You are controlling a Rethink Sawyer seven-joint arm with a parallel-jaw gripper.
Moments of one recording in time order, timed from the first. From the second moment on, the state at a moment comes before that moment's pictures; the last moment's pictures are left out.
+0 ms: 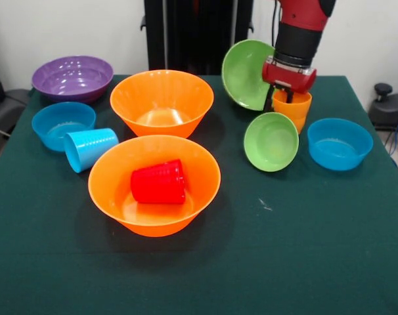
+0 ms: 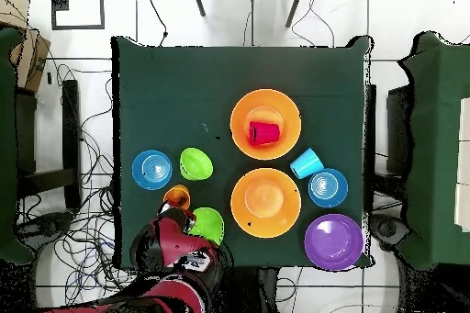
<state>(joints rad) 0.20 -0.43 -0.12 2.13 0.26 -0.34 2.24</state>
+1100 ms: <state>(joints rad) 0.18 -0.57 -0.11 2.18 0.26 -0.27 2.26</state>
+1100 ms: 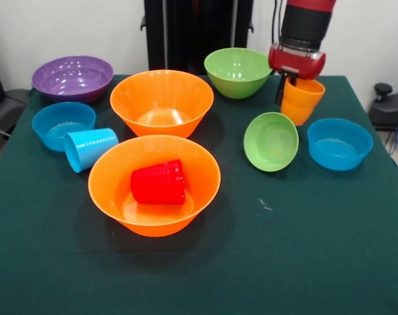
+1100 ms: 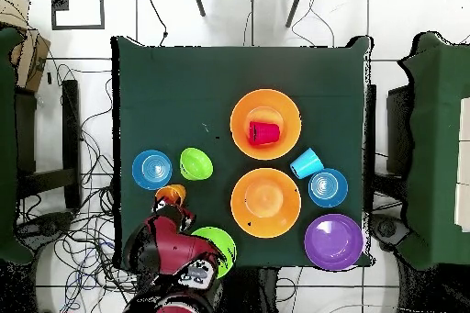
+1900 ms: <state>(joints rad) -0.34 -0.75 0.14 2.31 0.05 -0.19 2.26</state>
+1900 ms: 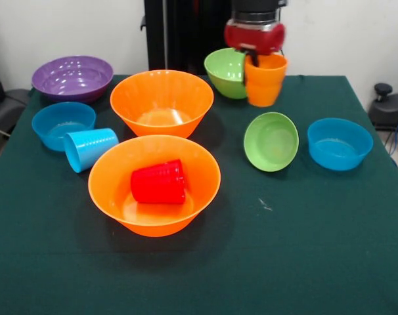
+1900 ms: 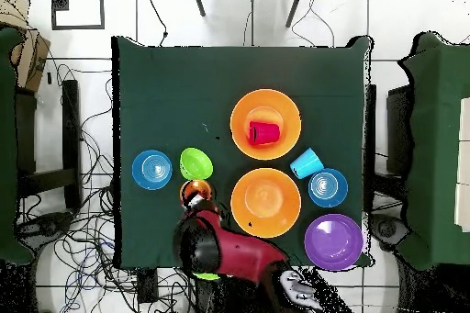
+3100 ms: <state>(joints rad) -0.55 -0.84 0.17 2.46 -0.18 -0.19 2.26</state>
